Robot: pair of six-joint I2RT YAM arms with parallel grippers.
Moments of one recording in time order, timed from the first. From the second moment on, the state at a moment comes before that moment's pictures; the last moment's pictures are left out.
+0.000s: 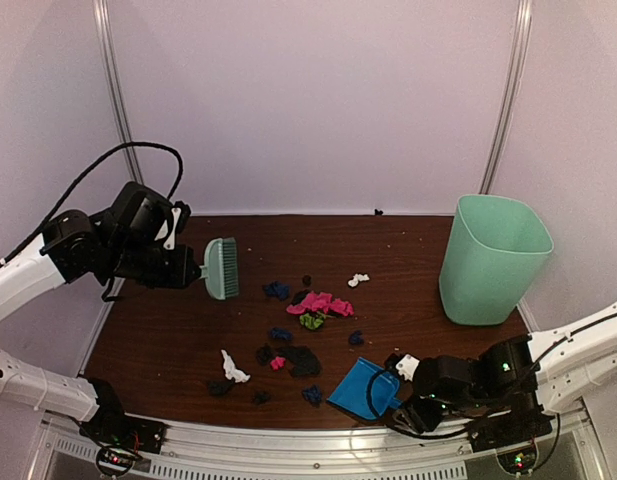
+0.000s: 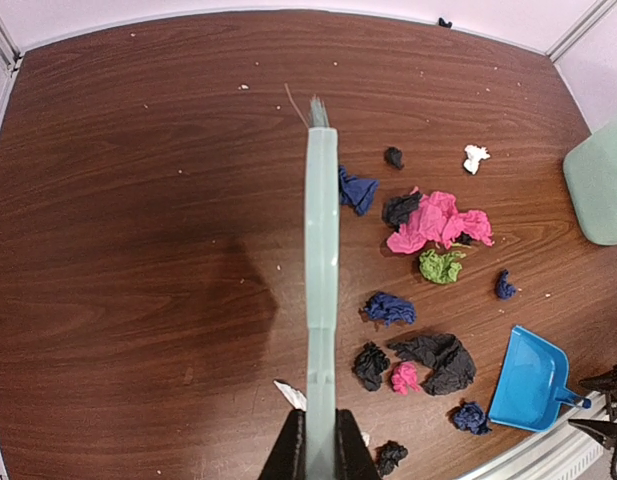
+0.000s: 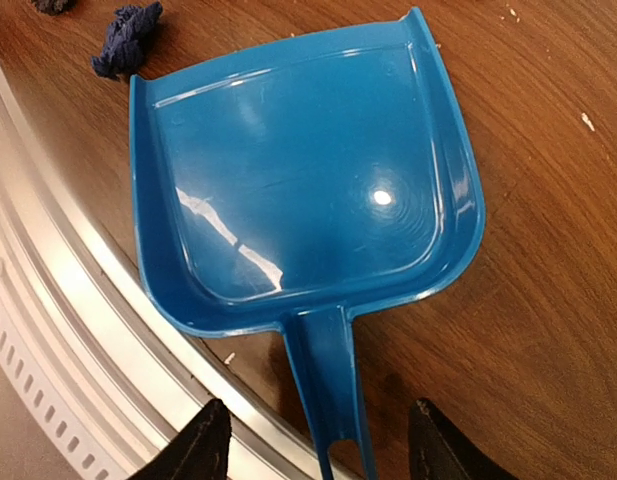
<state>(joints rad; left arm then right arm) -0.80 1.10 1.18 -0.91 -0.23 -0.60 1.41 1.11 0.52 -0.53 0.18 0.66</state>
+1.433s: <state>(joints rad) -0.80 1.10 1.17 -0.86 -0.20 -0.54 1.46 1.36 0.53 -0.20 0.36 0.71</state>
